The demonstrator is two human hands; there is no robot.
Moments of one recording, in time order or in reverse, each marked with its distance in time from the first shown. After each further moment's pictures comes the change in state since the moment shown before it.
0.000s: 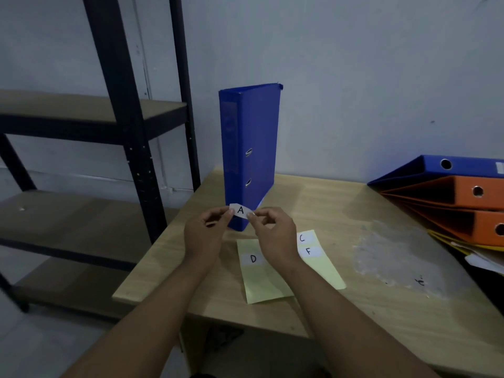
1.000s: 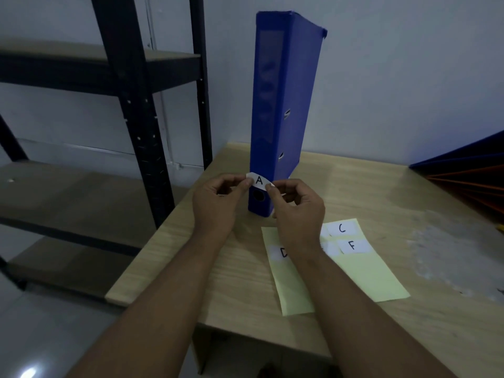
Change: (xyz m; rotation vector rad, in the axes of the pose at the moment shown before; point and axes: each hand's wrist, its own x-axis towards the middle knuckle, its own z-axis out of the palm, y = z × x) left_hand 0.056 -0.041 -0.003 -0.006 0.004 0.095; right_hand 0.021 0.027 0.052 0.086 0.158 -0.095
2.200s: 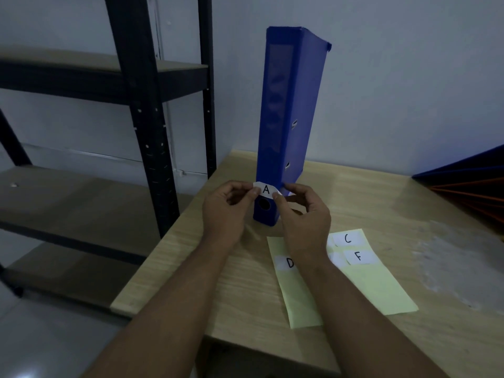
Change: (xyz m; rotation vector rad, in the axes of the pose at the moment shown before) left_hand 0.002 -0.002 0.006 -0.129 -0.033 -0.084; right_hand 0.000 -0.003 0.000 0.018 0.034 0.028
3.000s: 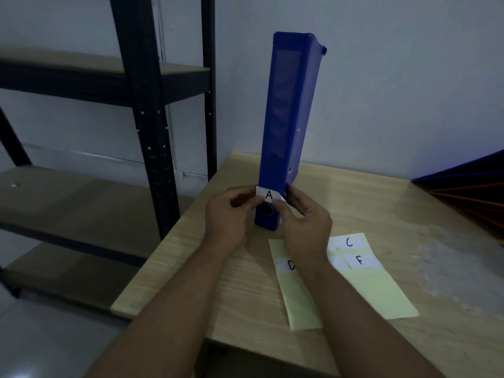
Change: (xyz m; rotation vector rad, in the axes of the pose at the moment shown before) left_hand 0.000 0.001 0.000 -0.048 -0.091 -0.013; right_hand -0.001 -0.004 -0.001 0.040 -0.051 0.011
